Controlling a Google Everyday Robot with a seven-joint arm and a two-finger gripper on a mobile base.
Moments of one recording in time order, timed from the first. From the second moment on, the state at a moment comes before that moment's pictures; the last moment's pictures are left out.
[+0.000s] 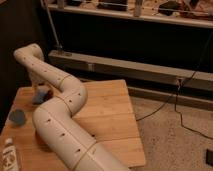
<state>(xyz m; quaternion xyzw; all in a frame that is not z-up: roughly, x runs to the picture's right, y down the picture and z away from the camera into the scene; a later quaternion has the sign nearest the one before) -0.381 0.004 0.909 -0.29 0.24 0.62 0.69</state>
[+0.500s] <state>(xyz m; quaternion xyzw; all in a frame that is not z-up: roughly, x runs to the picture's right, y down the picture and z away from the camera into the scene) -0.382 0.037 0.944 -0.26 0.26 0.66 0.65</state>
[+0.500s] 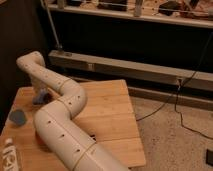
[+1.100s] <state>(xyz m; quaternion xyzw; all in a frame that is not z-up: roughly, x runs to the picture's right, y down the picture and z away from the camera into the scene) -0.377 0.032 0.954 -0.23 0.26 0.70 0.62</state>
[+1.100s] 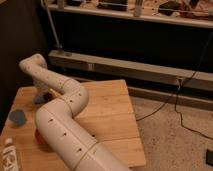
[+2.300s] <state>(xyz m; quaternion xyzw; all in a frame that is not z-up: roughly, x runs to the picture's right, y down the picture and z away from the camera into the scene) -0.349 0.036 0.926 -0.22 0.22 0.71 0.64</state>
